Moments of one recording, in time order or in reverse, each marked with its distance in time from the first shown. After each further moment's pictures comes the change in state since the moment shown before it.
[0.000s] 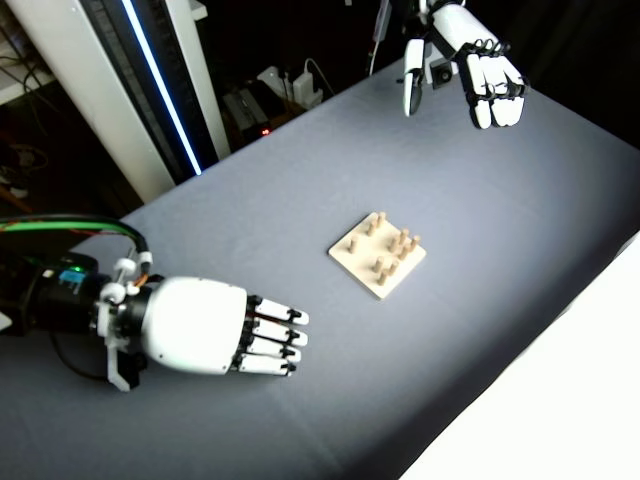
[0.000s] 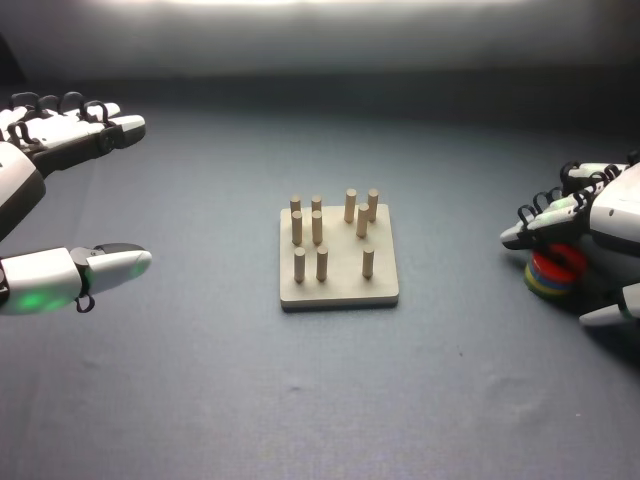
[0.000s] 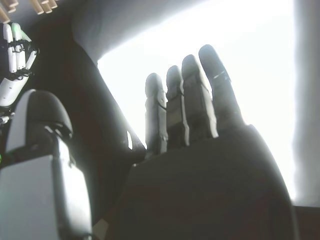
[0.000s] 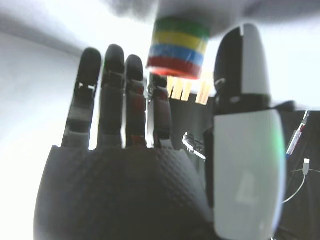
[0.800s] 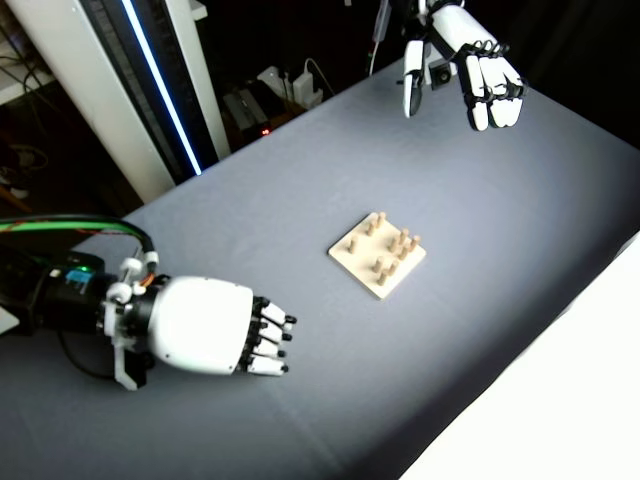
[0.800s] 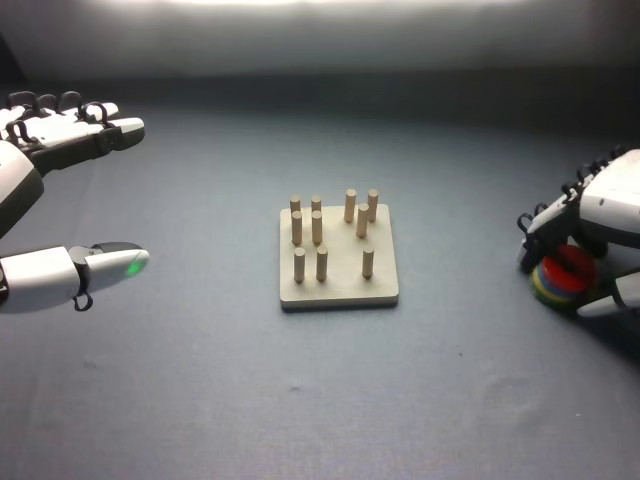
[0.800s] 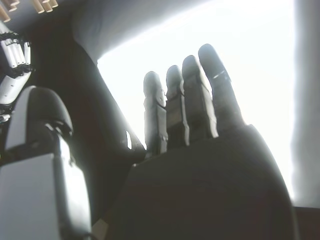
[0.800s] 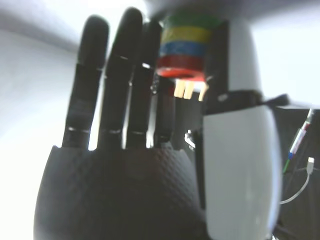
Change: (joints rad) left arm 0.000 0.000 0.000 -0.003 -0.001 -0.003; right arm 0.038 -0.011 0.007 -0.021 -0.010 0.000
